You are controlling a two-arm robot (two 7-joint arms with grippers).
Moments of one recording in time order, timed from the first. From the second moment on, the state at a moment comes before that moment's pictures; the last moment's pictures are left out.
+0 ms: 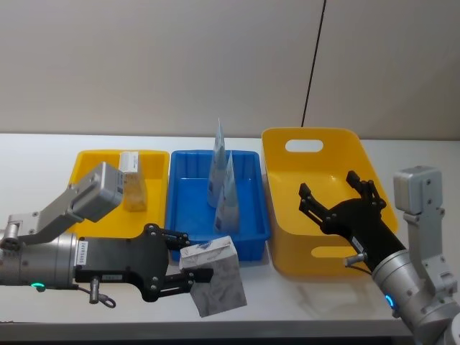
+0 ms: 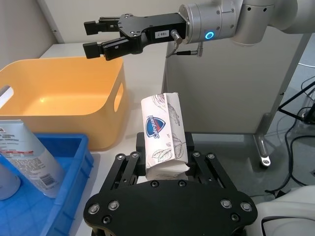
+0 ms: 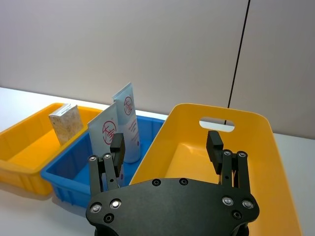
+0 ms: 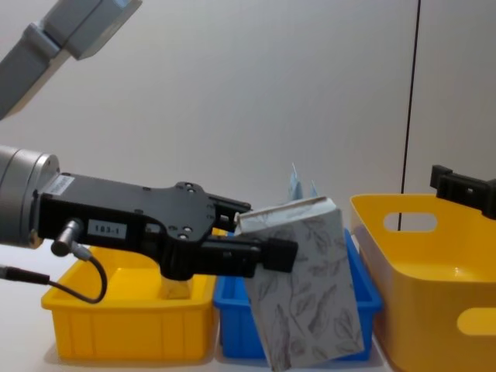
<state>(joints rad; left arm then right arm) -0.51 0.57 0.58 -1.51 -0.48 0.07 -1.09 -0.01 0.34 -0.23 -1.77 0.29 0.03 0.07</state>
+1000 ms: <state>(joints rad) -0.51 0.58 0.59 -1.51 -0.48 0.07 -1.10 0.00 0.41 -0.23 -1.77 0.36 0.02 0.27</state>
